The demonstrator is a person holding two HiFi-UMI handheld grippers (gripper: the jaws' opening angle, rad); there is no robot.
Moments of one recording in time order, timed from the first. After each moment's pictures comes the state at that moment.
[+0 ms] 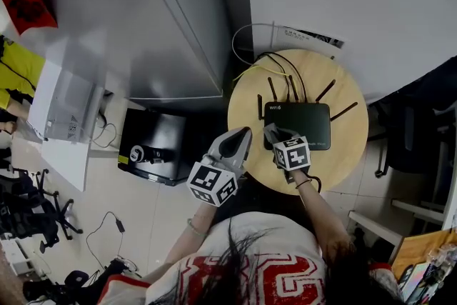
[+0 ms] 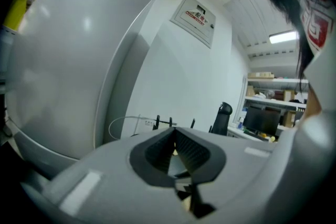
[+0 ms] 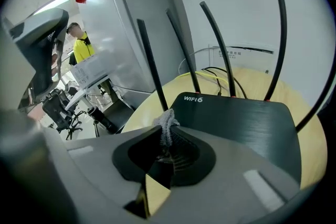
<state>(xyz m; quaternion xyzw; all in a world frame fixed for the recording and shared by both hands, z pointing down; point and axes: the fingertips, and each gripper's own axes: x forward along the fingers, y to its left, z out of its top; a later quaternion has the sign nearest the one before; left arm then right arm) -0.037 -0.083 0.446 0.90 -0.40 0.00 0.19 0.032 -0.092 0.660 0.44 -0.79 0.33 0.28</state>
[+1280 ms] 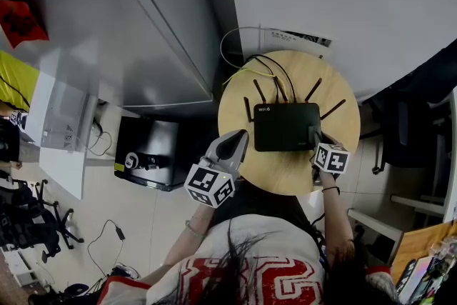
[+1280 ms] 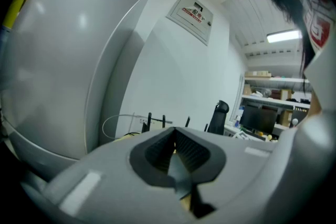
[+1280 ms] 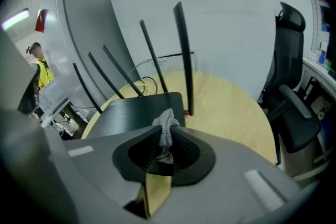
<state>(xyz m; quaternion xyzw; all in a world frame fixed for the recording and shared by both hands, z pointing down) -0.015 -0.079 0.450 0.90 -0.38 0.01 0.19 0.231 -0.065 0.662 0.61 -0.66 0.37 0.21</state>
